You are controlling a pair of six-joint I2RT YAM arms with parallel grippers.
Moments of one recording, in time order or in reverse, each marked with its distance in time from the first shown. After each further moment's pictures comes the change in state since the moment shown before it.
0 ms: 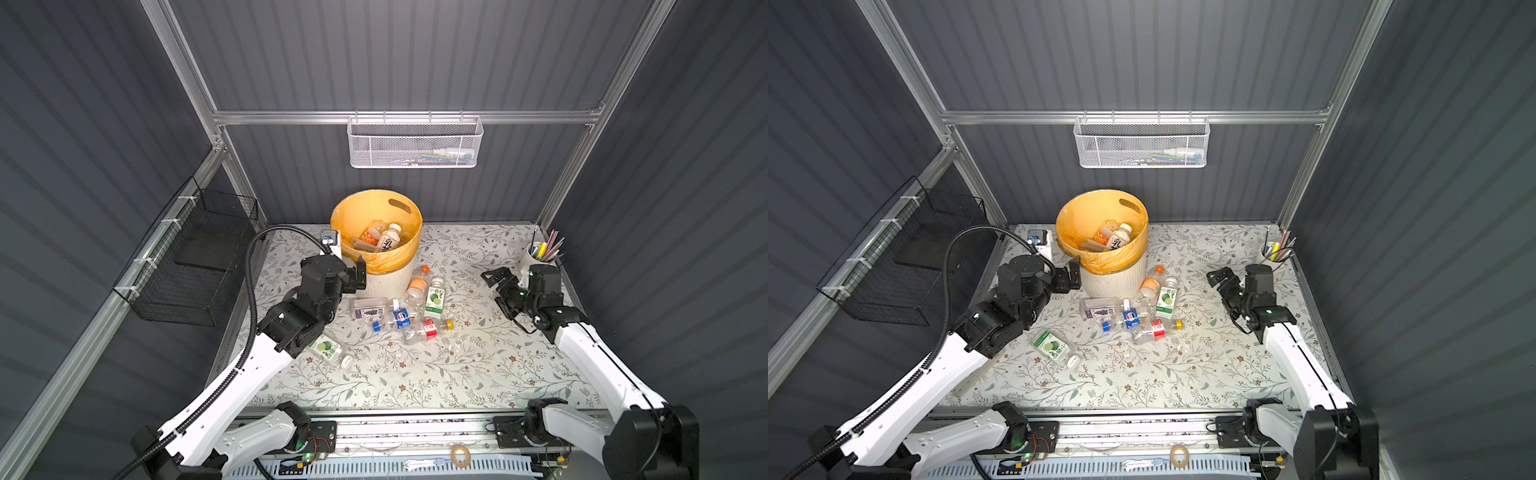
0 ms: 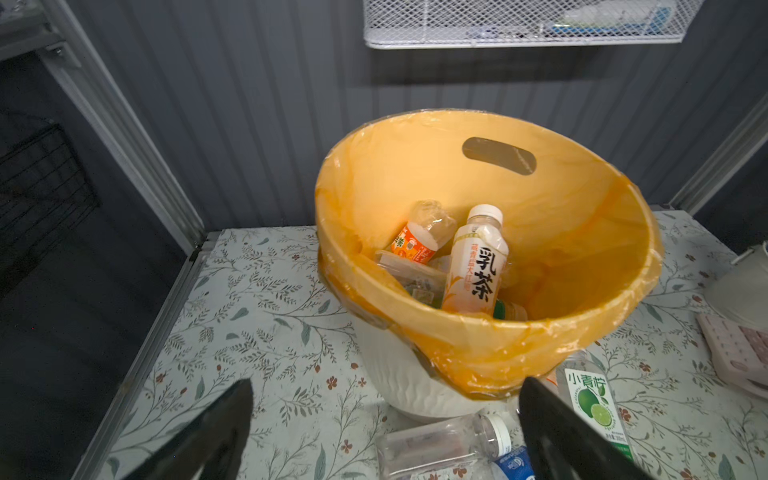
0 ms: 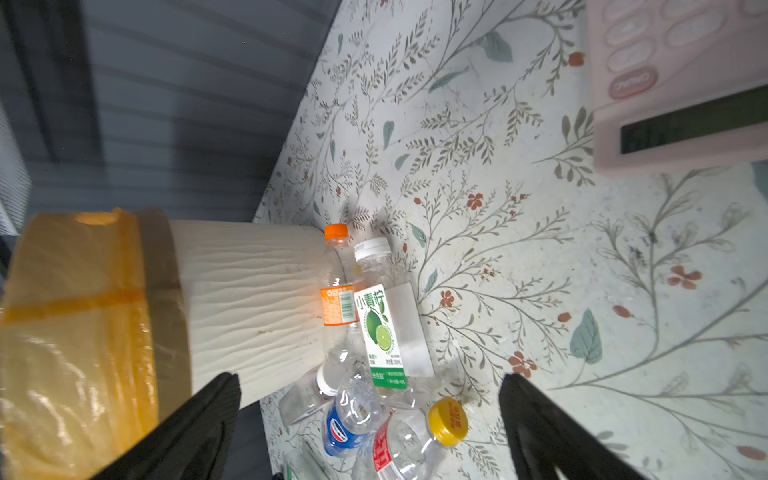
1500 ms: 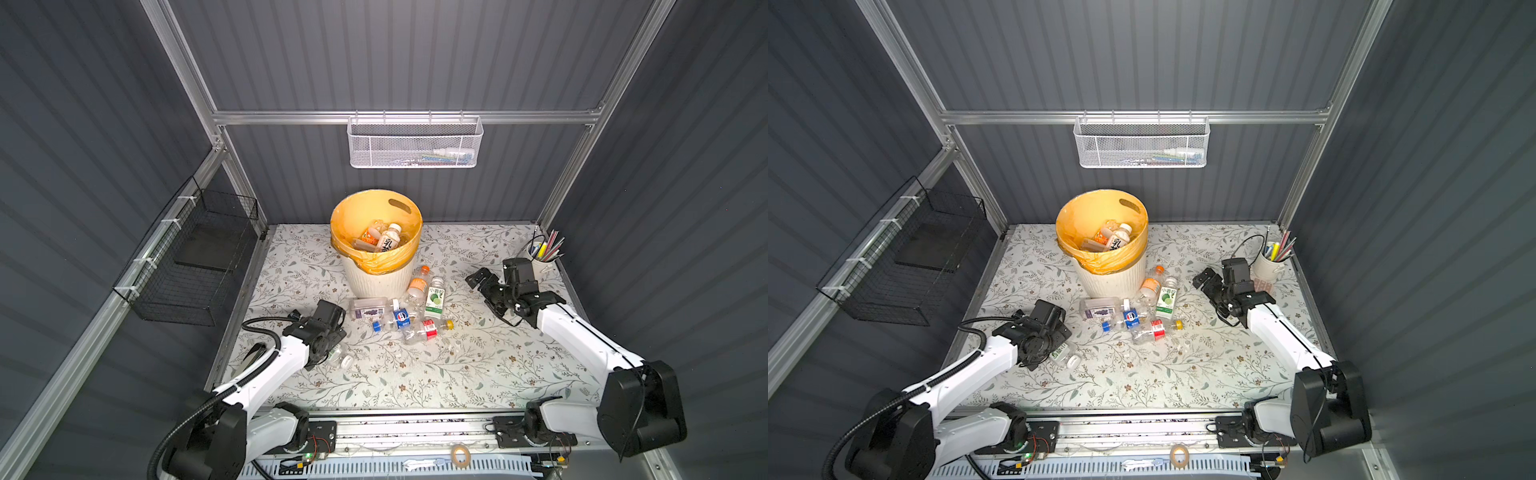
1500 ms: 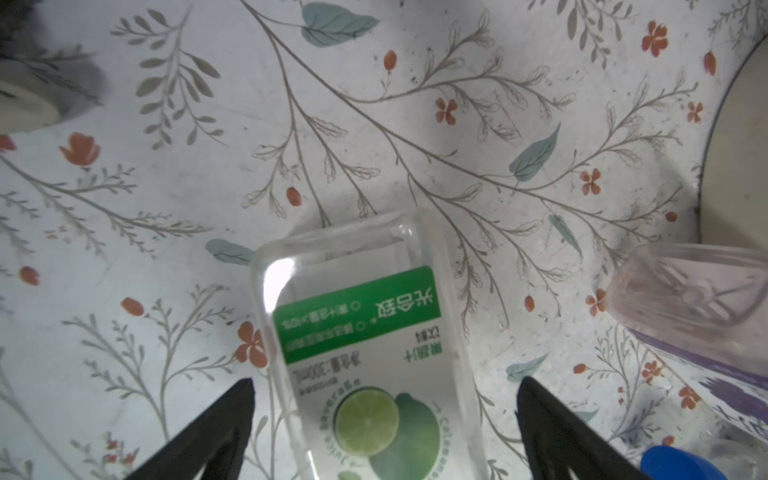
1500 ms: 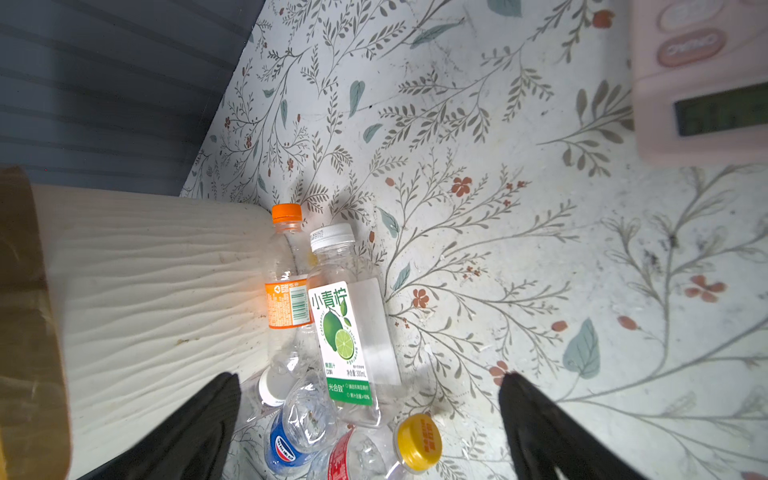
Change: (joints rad) left arm 0.252 0.168 -0.502 -0.188 0.294 -0.891; right arm 0.102 0.146 0.084 -0.048 0.114 -0.058
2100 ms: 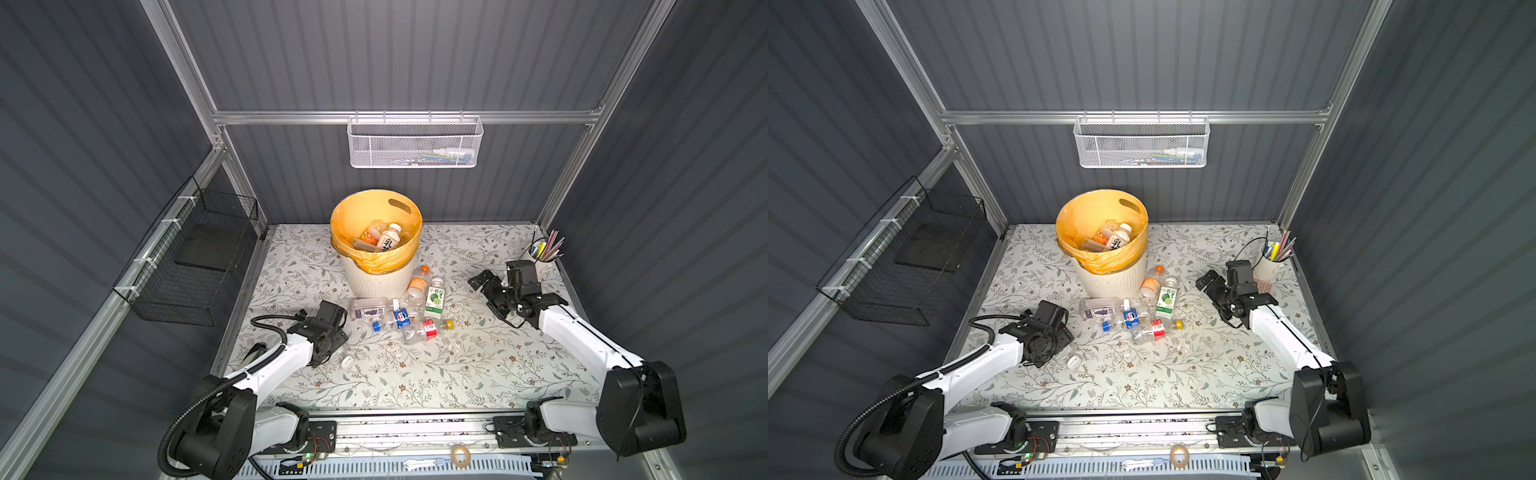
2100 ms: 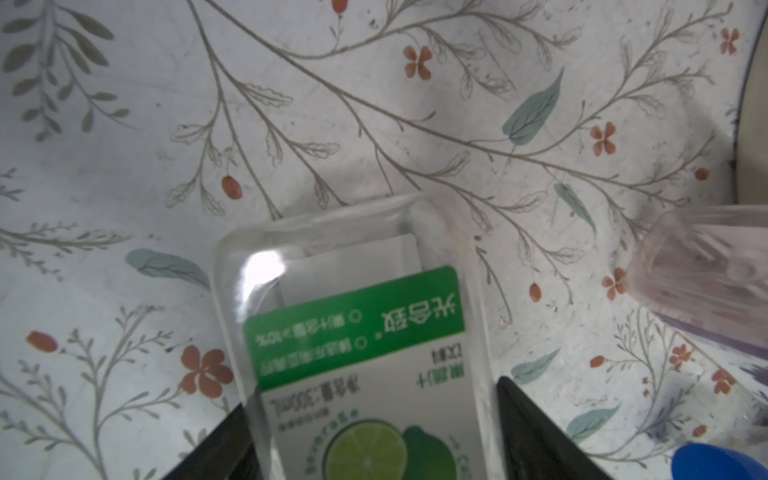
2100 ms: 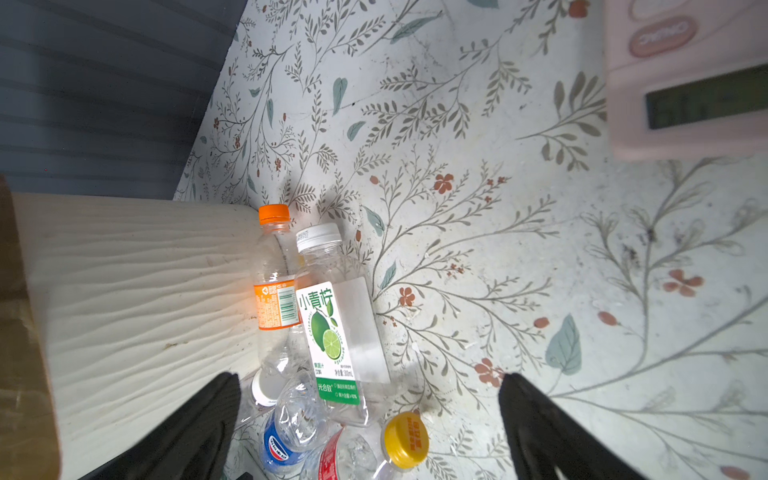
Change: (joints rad) left arm 0.006 0.056 -0.032 0.086 0.051 0.075; right arm -0.044 -0.003 -0.031 0.004 -0.034 -0.005
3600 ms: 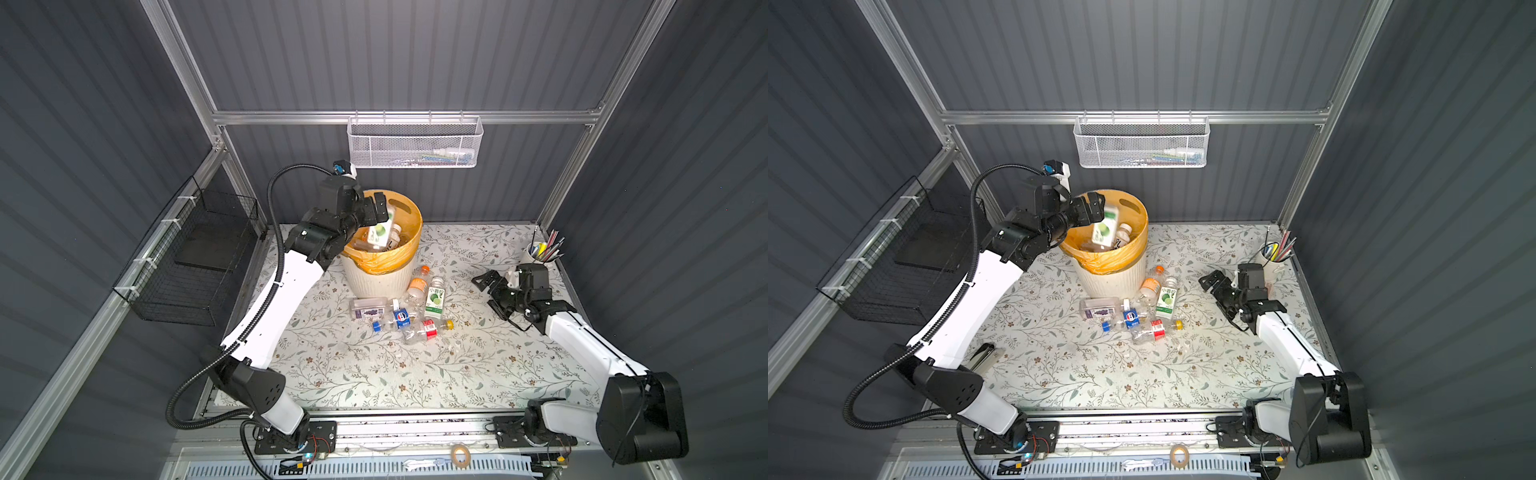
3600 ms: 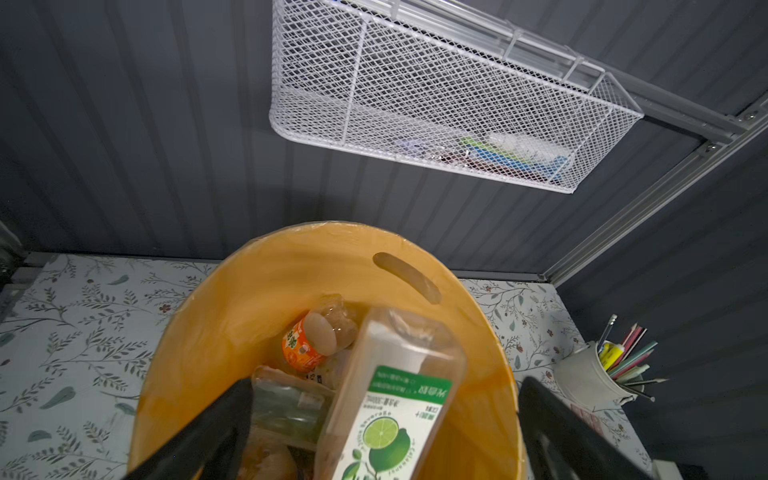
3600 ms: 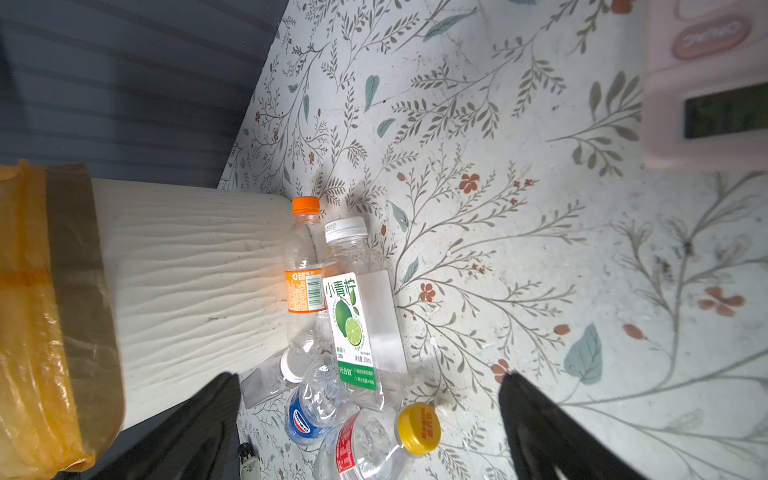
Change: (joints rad) left arm -0.084 0.314 1.256 -0.042 0.016 0.677; right arm -0.082 -0.055 -0.061 0.086 -0.157 -0.033
